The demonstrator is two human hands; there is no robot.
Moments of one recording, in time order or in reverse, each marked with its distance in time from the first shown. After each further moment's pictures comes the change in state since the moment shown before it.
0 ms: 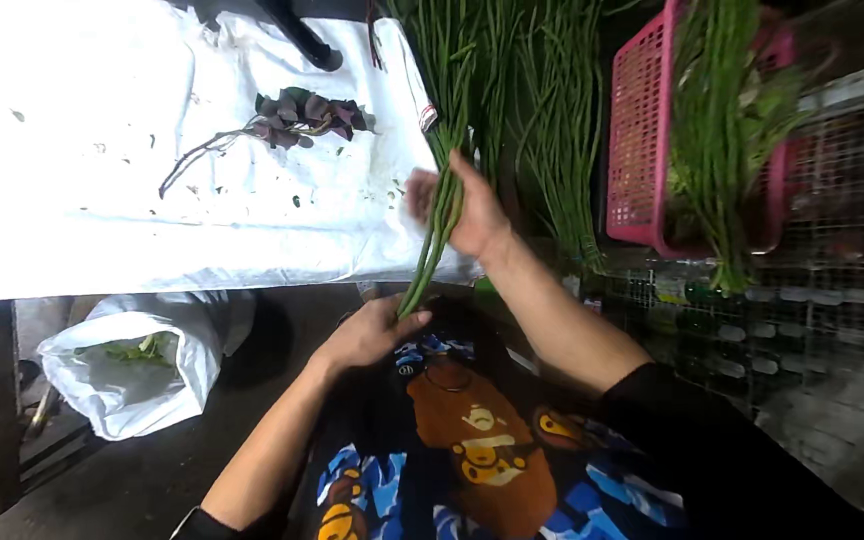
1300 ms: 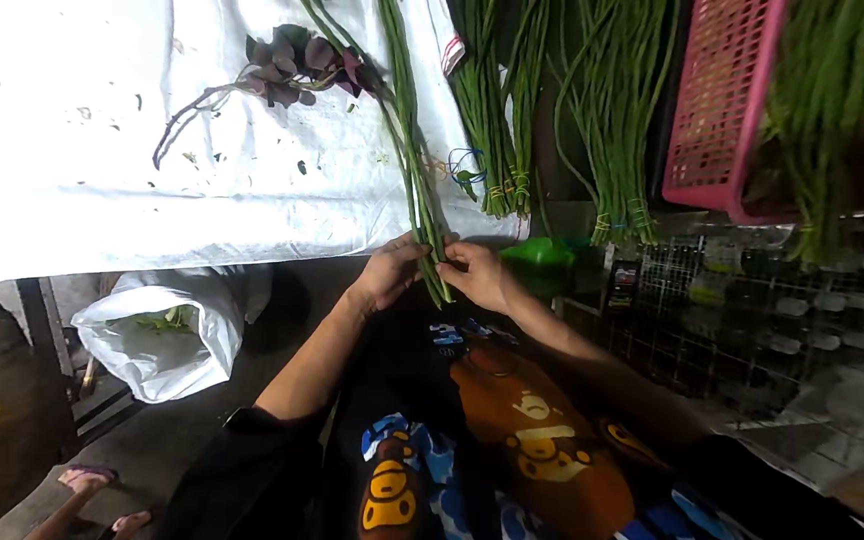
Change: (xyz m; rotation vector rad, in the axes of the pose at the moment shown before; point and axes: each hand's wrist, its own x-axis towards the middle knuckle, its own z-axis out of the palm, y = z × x) left_hand 0.060 -0.057 0.006 -1.009 0.064 -0.050; right_hand -0.069 0.091 -0.040 -1.217 0.111 0.125
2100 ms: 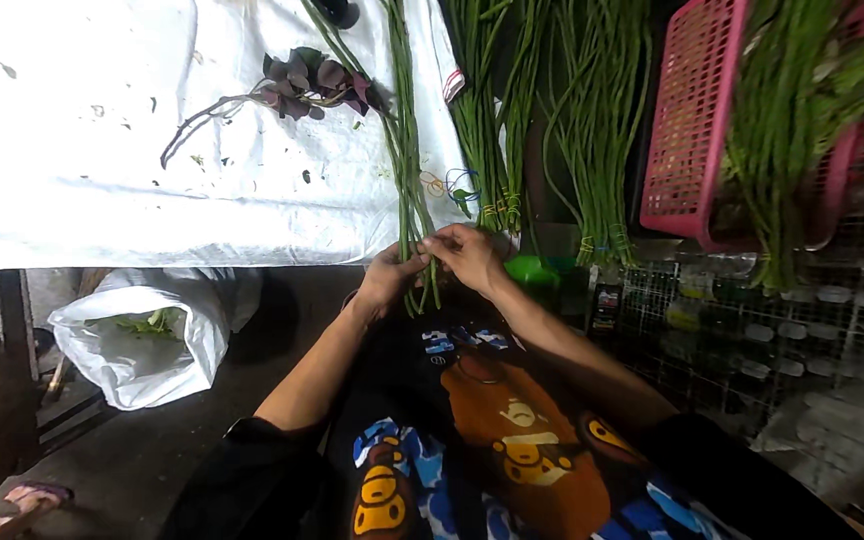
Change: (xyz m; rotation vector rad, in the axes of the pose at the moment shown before) left_hand -0.005 -0.012 0.005 0.242 0.274 0.038; right_hand 0.037 -0.002 -0.006 0.141 0.135 -0.010
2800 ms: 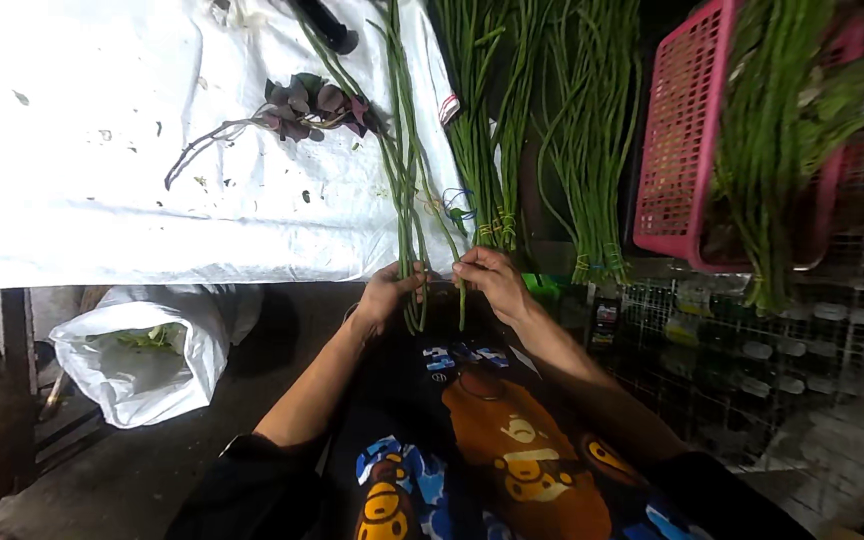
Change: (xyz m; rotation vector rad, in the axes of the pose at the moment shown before) left_hand 0.017 0.002 0.001 -0.149 -0.038 -0.039; right_hand -0.016 0.015 -0.030 0.431 -0.003 0.019
